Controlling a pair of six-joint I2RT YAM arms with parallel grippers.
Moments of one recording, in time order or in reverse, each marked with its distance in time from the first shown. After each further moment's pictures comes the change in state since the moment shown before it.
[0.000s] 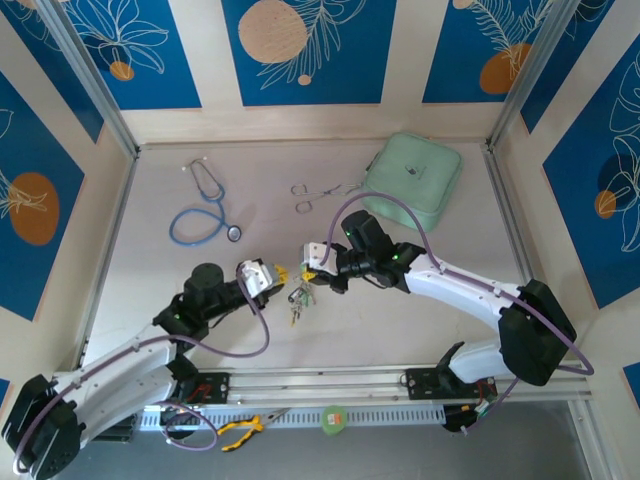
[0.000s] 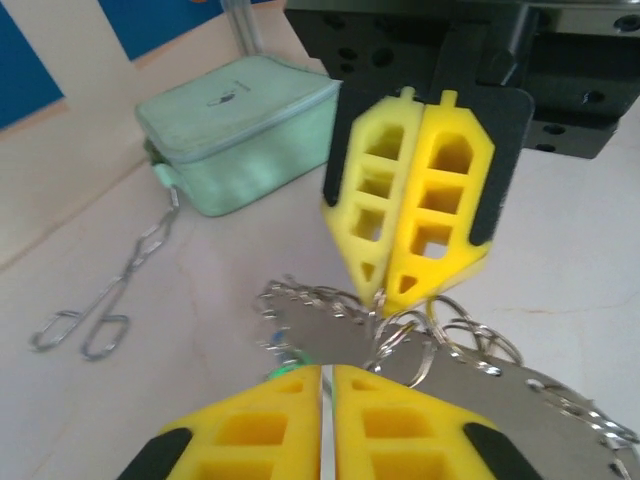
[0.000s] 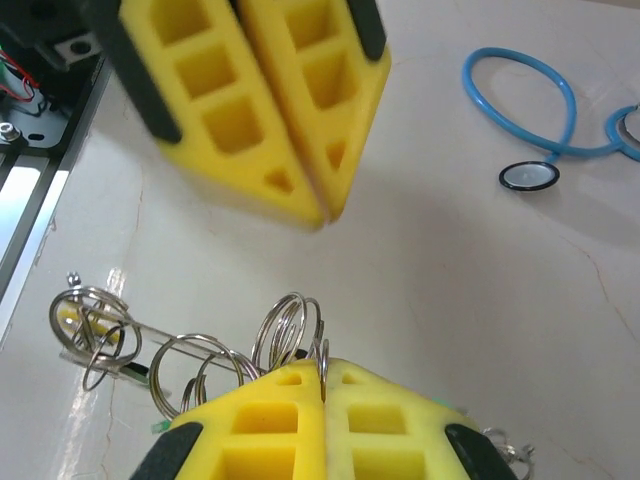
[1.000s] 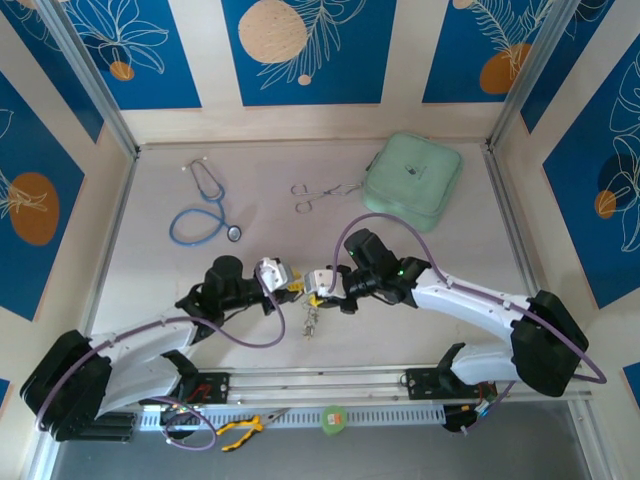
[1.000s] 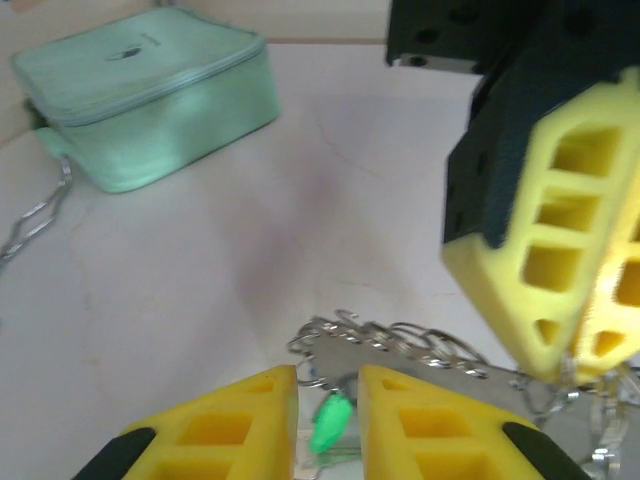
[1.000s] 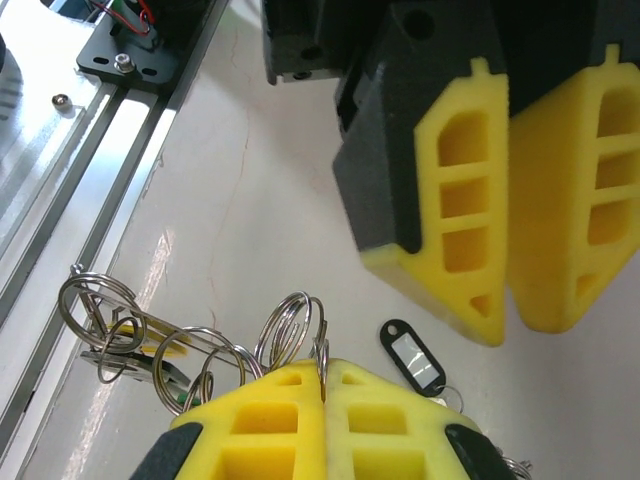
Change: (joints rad) left arm -0.018 0.298 0.020 0.177 0.169 -0.056; right arm 0.057 -0.087 -0.117 -0.069 -0.022 -0.101
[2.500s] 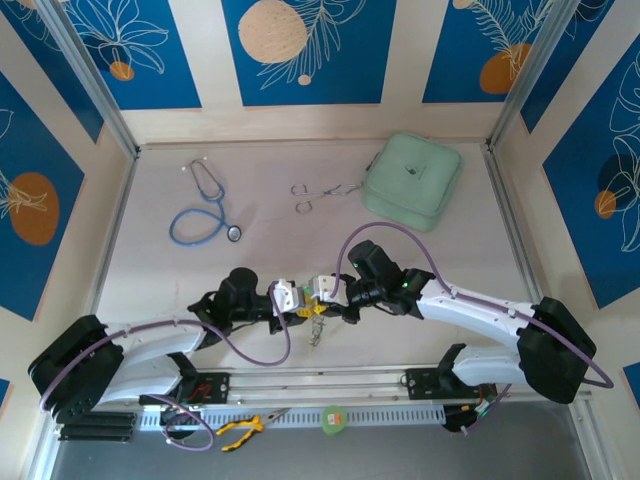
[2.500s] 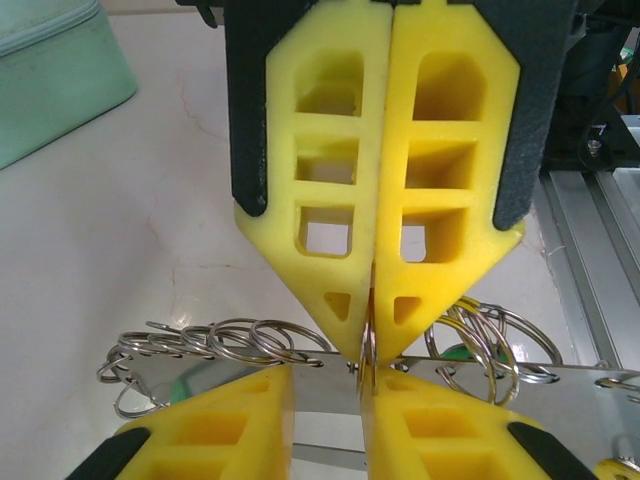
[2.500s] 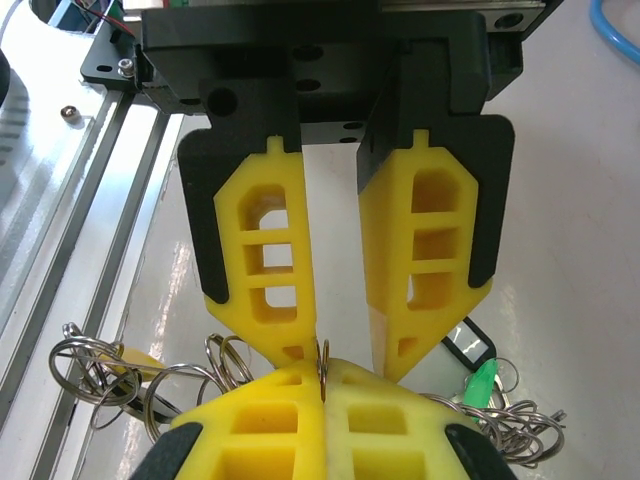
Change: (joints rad) left arm -0.129 0.080 -0.036 0.028 0.051 0.047; right arm 0.031 -0.052 -0.096 0.078 0.030 0.147
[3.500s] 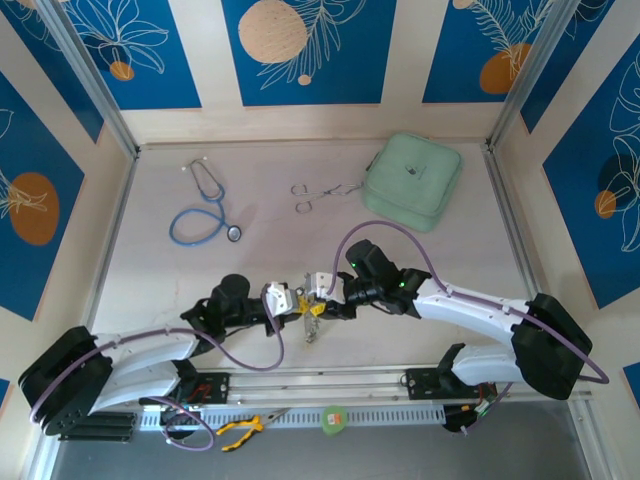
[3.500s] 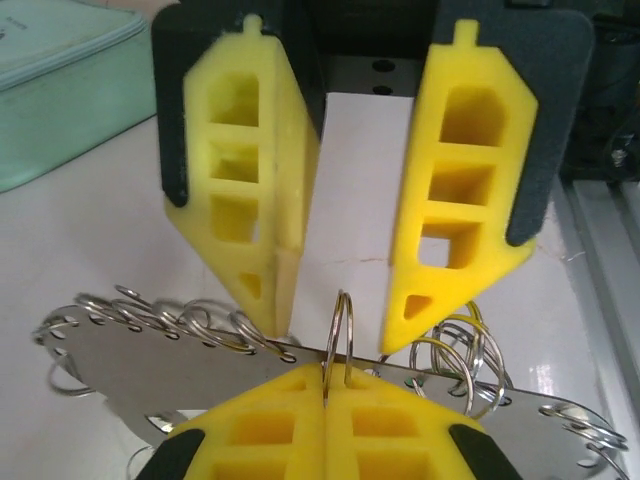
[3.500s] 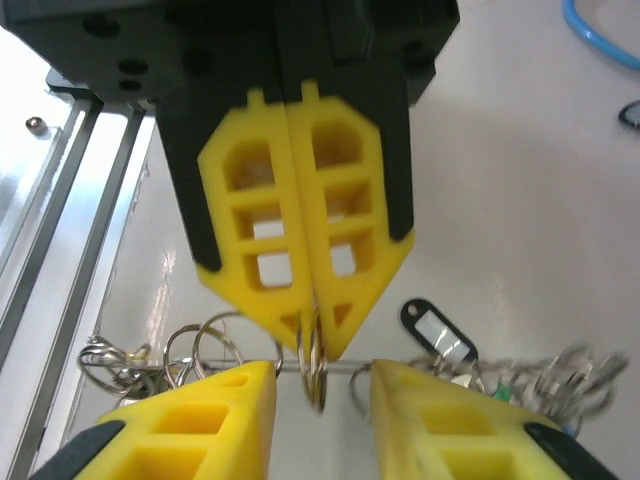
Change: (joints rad) left arm -0.006 -0.098 -0.055 0.006 -0.082 -0.021; right arm 0.002 0.026 0.003 0.029 0.043 0.028
